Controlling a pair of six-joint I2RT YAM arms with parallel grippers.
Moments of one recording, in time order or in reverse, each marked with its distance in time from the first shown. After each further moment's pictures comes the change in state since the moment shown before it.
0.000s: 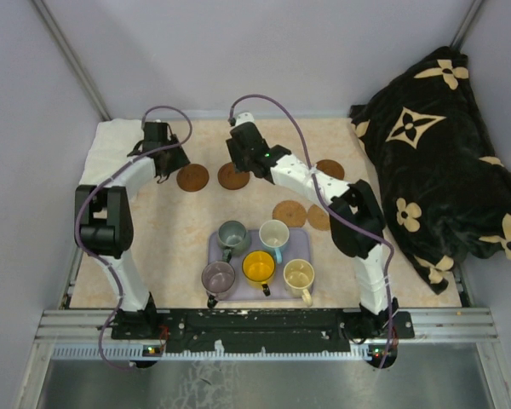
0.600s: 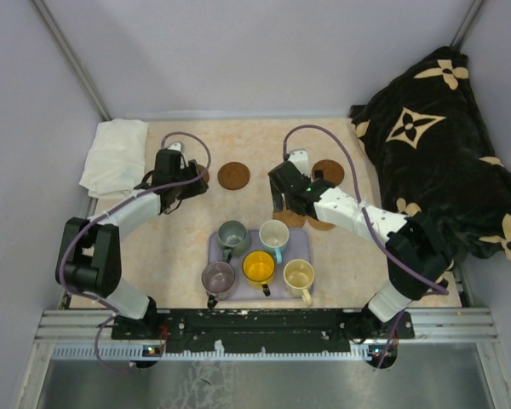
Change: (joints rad) left arm -0.200 -0.327 -0.433 0.141 0.062 0.049; right arm -0.009 -0.468 -0.613 -0.185 0.229 0.285
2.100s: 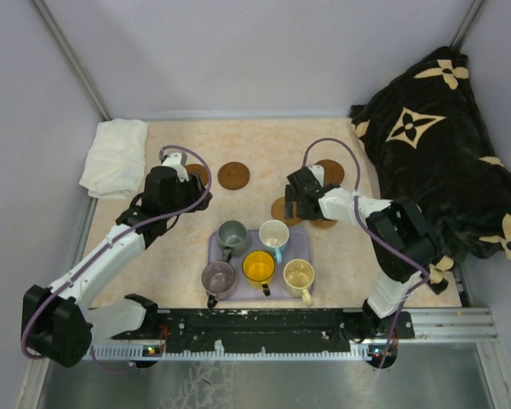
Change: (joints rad) left arm -0.132 -0.412 -0.126 -0.125 -0.063 0.035; right arm -0.172 0.148 -0.129 0.170 -0.237 0.042
